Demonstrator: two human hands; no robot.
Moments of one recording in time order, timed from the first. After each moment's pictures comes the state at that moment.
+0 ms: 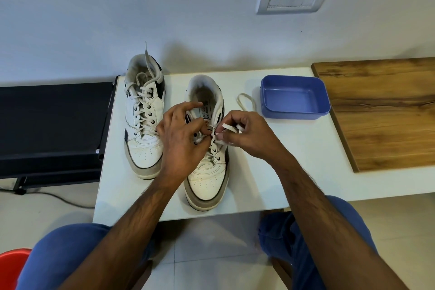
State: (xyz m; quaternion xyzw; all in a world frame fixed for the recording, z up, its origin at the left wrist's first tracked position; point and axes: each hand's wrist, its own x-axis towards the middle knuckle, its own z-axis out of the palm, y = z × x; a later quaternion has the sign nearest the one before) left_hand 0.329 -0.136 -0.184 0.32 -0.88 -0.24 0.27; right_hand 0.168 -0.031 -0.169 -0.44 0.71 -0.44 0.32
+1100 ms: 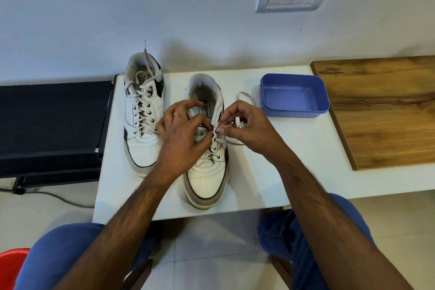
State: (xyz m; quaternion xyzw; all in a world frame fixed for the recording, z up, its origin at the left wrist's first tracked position) left_hand 0.330 -0.143 -0.178 0.30 -0.90 -0.24 0.19; right_hand 0.169 -0.031 -0.161 -0.39 0.71 -0.48 0.34
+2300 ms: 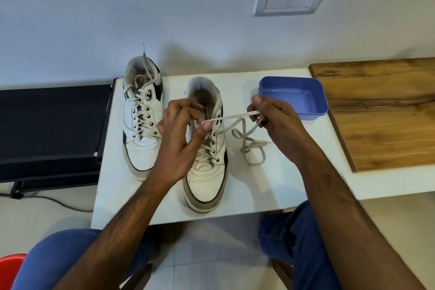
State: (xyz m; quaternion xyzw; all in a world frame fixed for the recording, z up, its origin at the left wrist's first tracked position) left_hand 0.335 -0.134 -0.157 0.24 -0.81 -0.42 0.33; right_hand 0.142 -0.007 -0.134 -0.25 0.63 -0.63 0.38
